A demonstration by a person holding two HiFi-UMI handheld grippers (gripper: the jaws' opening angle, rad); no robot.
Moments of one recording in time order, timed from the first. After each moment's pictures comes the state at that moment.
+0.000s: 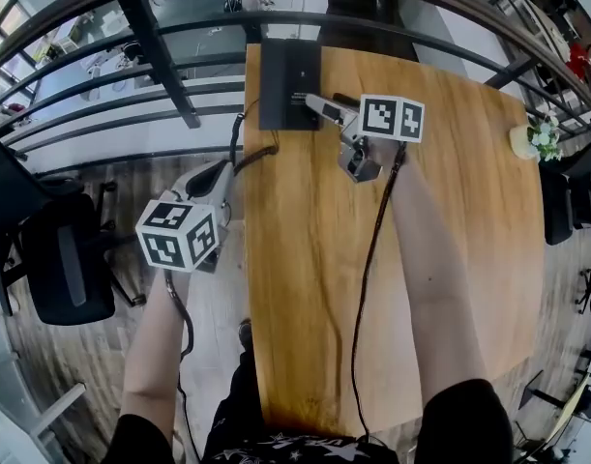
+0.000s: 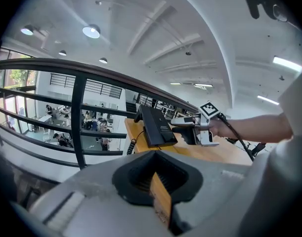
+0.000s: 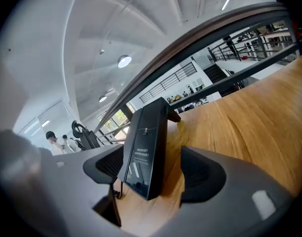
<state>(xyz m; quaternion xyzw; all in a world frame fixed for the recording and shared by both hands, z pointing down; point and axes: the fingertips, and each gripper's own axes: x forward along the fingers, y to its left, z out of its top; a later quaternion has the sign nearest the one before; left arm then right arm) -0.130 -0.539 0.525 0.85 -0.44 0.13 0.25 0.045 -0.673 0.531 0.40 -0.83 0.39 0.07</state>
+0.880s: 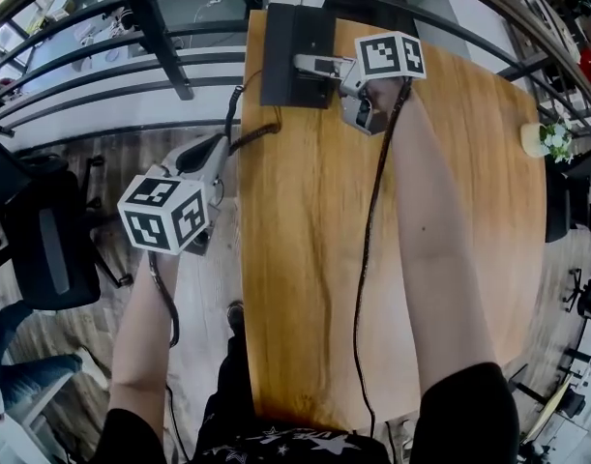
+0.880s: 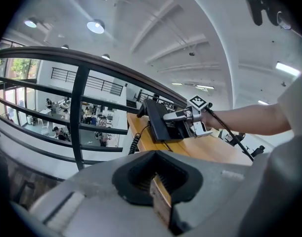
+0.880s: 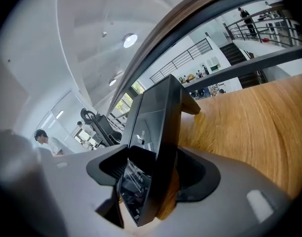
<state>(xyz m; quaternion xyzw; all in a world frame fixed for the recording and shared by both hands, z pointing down) -0.135 -0.557 0.551 0.85 -0.43 0.12 0.28 -0.001 -0.710 0.553 0.28 -0.84 0.44 0.15</state>
